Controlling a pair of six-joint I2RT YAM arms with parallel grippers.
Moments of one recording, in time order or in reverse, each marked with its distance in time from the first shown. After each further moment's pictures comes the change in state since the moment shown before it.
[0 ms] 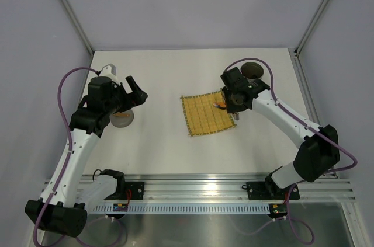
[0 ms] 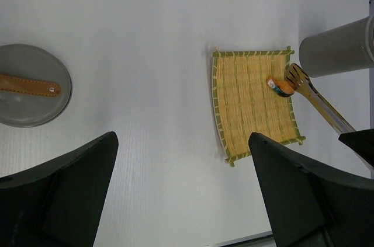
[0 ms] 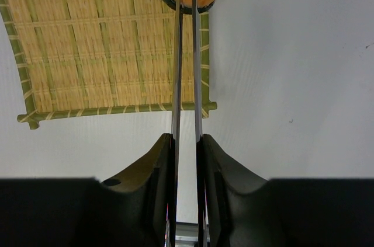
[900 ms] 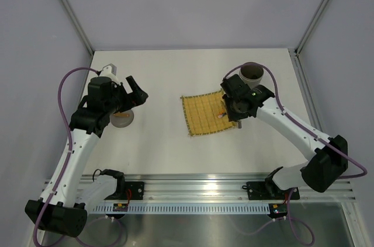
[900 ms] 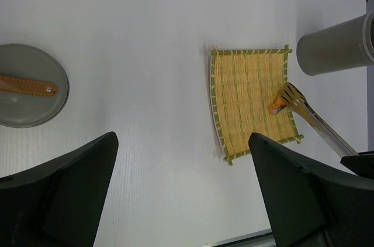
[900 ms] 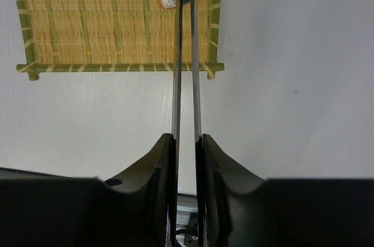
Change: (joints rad) left arm 0.000 0.000 0.000 0.001 0.012 0.000; right arm 0.073 -0.077 -0.029 -0.101 -0.022 0.013
